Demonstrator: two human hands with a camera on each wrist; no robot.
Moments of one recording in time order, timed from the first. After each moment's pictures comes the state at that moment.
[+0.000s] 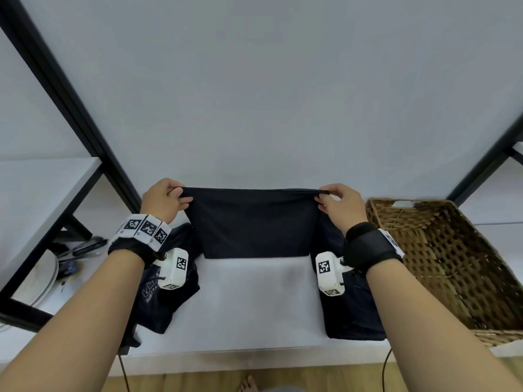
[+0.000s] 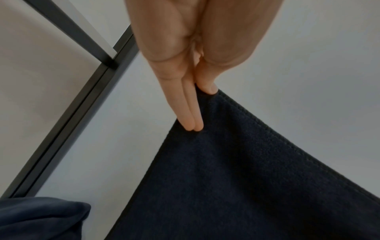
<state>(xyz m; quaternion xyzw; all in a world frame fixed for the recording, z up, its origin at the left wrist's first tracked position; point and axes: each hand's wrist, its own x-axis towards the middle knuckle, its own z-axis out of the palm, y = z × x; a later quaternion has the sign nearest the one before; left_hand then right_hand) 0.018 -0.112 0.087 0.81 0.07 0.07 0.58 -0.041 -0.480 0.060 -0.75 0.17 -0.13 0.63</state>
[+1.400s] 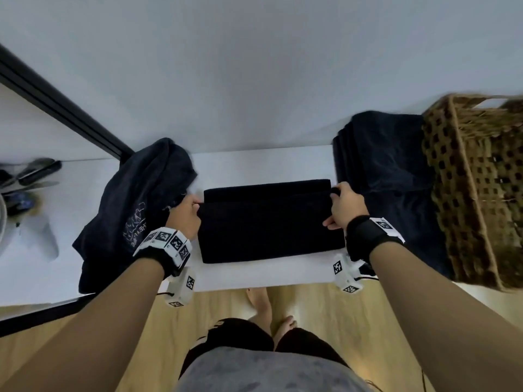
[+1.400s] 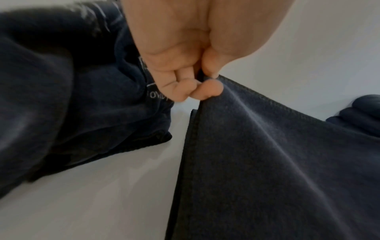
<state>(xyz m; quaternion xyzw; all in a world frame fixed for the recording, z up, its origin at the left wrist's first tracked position) -0.007 -0.097 -0.161 0.93 0.11 -0.20 0.28 -0.045 -0.443 -0.162 -0.81 0.35 0.18 0.43</state>
